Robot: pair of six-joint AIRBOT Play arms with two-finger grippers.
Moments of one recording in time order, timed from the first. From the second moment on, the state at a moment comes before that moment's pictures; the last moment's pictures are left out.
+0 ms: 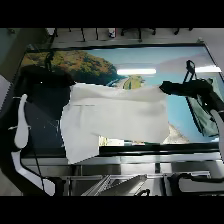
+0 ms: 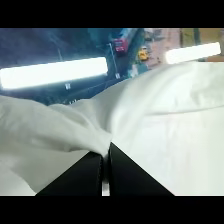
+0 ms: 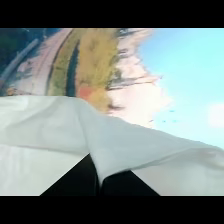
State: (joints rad) left arm 0.05 -1.89 1.82 -2.27 1.13 1.94; right arm -0.15 -1.54 1.17 2.45 -0.68 -2.07
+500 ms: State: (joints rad) left arm 0.04 -1.94 2.02 -2.14 0.92 1.79; right arm -0.18 -1.80 1.59 2.45 -0.75 -2.03
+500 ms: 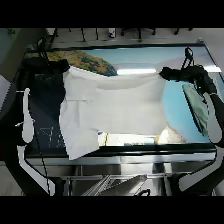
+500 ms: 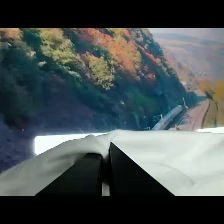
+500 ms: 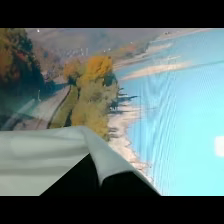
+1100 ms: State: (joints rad) left arm -0.08 -1.92 1.99 -1.65 1.15 1.60; right arm -0.18 -1.82 1.59 2.18 -0.92 -1.92
